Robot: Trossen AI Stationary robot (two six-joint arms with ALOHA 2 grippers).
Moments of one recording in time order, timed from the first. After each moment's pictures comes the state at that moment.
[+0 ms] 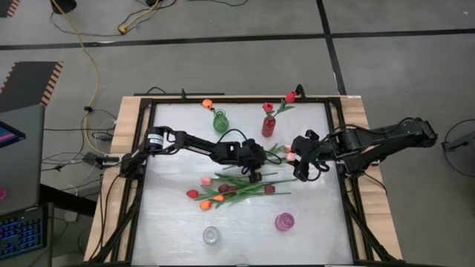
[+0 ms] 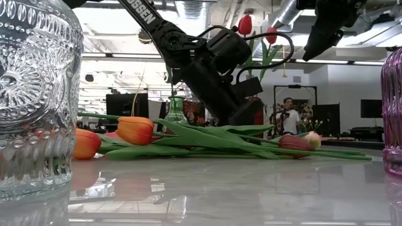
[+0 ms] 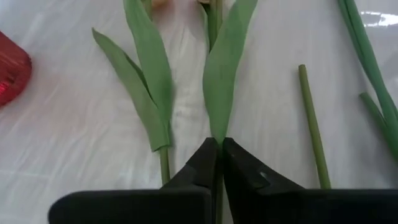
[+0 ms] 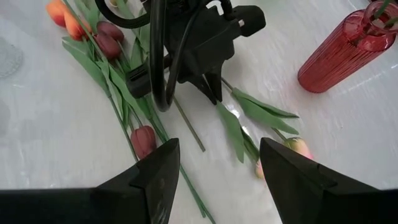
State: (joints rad) left arm 0.07 2.21 1.42 0.00 -0.09 -0.07; right arm 0.18 1.07 0.99 -0.87 0.29 0.50
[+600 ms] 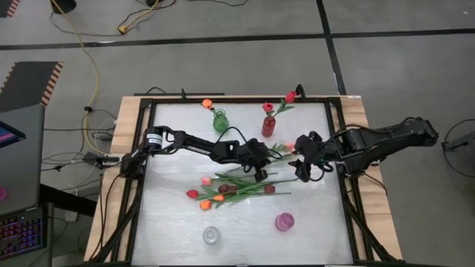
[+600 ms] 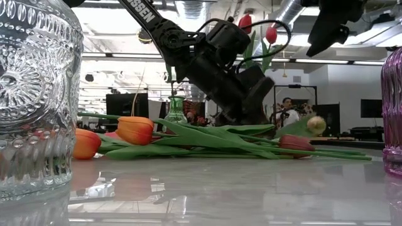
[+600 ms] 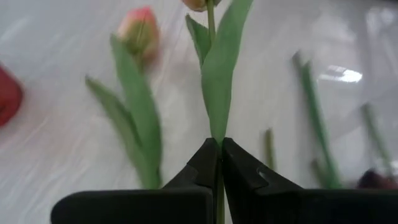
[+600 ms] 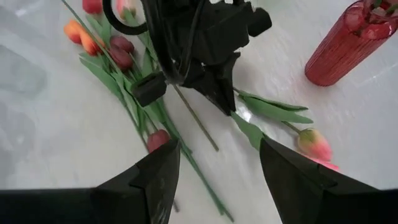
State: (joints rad) left arm 0.07 2.19 1.41 0.15 -0.03 -0.22; right arm 0.22 1.03 0.99 -0.88 0.29 0.61
